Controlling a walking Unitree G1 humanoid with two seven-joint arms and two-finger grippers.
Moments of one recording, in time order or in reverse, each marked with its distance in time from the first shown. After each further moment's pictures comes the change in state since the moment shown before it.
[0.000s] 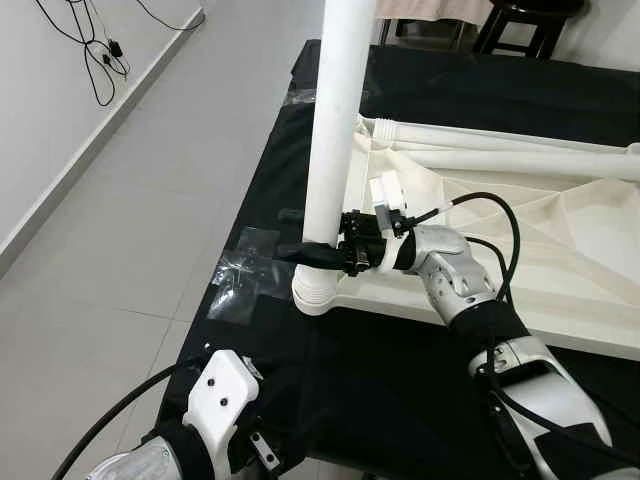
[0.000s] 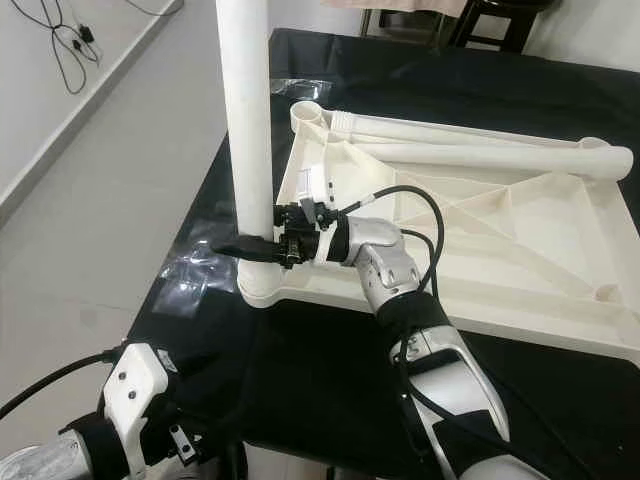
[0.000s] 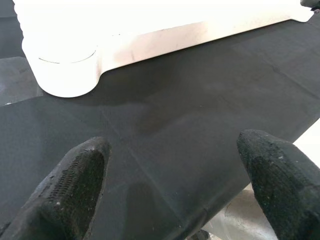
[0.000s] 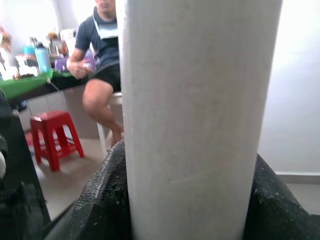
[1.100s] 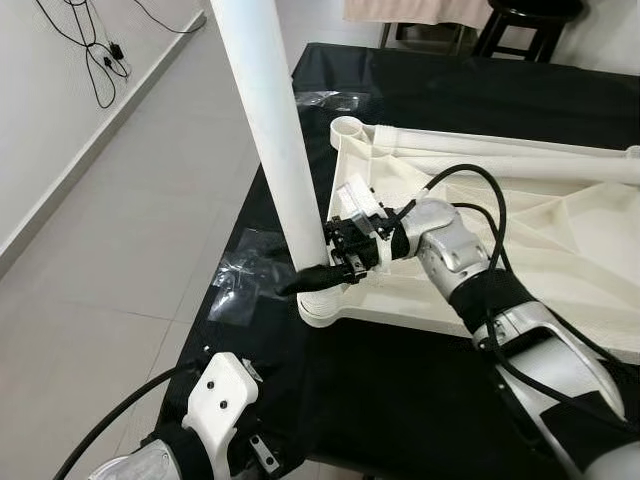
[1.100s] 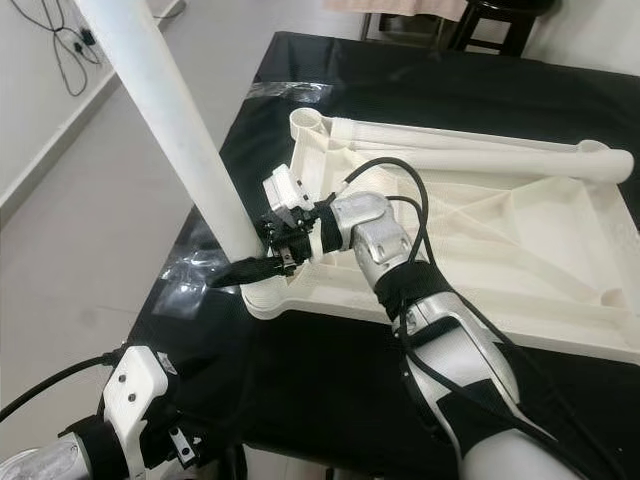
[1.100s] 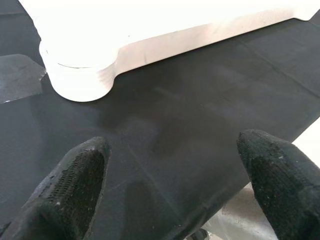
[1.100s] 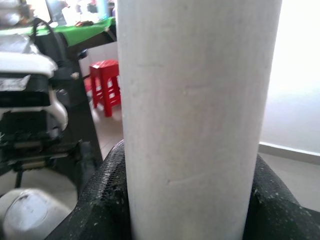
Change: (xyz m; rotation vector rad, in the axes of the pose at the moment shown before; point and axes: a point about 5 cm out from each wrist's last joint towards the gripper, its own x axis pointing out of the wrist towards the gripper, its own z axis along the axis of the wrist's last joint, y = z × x) left arm -0.001 -0.001 -0.002 -0.008 0.009 0.003; right arm 0.018 -0.003 0.011 0.033 0.170 0.254
